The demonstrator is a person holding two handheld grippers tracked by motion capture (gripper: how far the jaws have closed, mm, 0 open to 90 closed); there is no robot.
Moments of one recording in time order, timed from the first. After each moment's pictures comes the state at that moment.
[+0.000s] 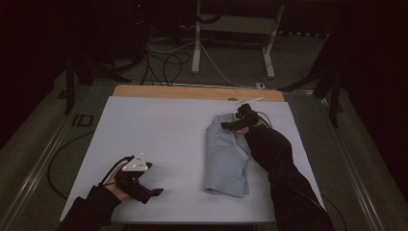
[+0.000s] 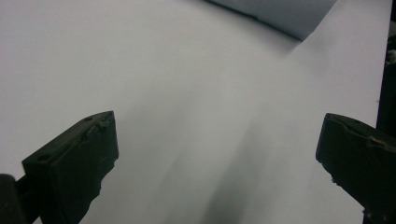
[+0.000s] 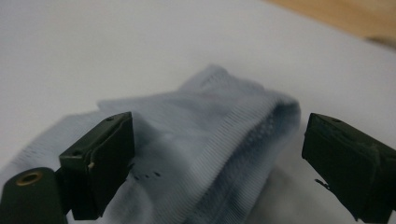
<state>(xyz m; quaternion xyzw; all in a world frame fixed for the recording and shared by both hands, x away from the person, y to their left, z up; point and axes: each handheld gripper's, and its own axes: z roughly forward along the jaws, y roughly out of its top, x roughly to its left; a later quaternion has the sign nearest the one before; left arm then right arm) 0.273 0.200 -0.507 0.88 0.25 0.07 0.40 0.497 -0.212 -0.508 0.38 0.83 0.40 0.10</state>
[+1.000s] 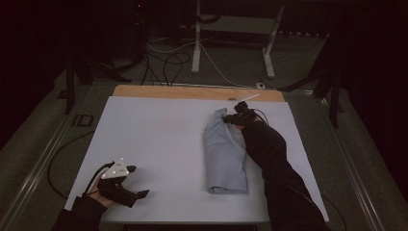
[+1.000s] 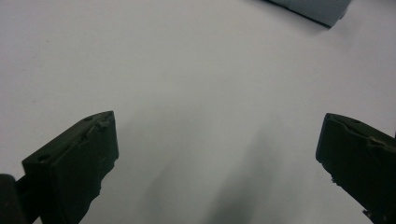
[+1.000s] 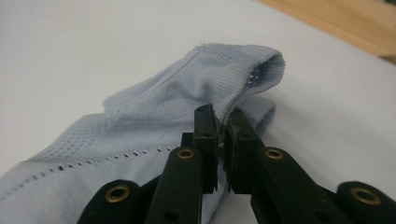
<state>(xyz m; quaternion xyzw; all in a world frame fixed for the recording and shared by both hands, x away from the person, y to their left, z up) 0.259 0.237 -0.519 0.86 0.29 0.10 0.42 0.504 -0.200 -0.501 0.36 0.84 0.39 0.10</state>
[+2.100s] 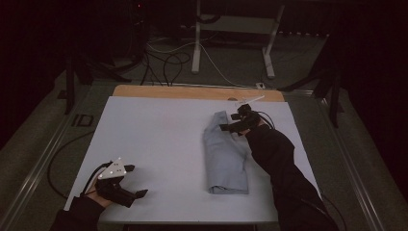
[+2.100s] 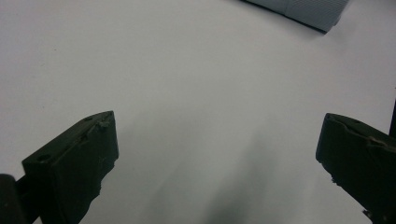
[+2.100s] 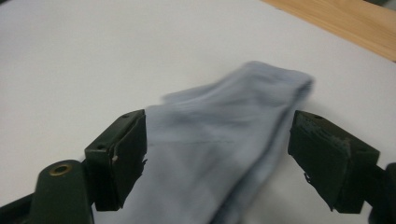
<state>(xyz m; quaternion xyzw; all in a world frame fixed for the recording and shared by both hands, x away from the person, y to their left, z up) 0.257 0.240 -0.514 0.85 0.28 0.11 0.42 0.461 -0.201 -0.470 0.32 0.85 0.41 0.08</state>
